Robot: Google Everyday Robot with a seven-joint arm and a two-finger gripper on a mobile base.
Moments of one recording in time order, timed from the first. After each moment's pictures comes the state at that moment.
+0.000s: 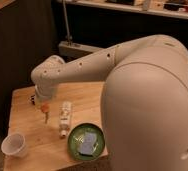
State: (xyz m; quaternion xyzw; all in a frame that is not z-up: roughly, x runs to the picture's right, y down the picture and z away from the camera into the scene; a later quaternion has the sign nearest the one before) arm -0.247 0.058 0.702 -0.31 -0.05 0.45 0.83
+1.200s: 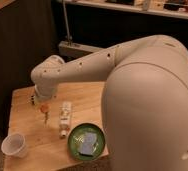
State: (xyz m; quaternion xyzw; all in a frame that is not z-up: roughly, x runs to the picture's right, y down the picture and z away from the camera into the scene) arm -0.249 0.057 0.701 -0.32 -0.06 0.44 0.84
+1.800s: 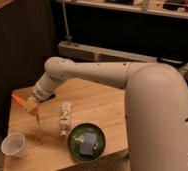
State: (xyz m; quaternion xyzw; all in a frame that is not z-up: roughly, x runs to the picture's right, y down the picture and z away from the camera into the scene) arm -0.303 0.072 0.670 -0.45 -0.30 0.22 0.81
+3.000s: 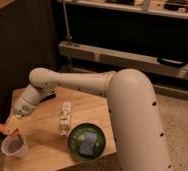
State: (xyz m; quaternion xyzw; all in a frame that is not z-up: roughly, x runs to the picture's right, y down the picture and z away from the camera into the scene) arm -0.371 0.156 0.619 -0.55 -0.41 0.05 0.72
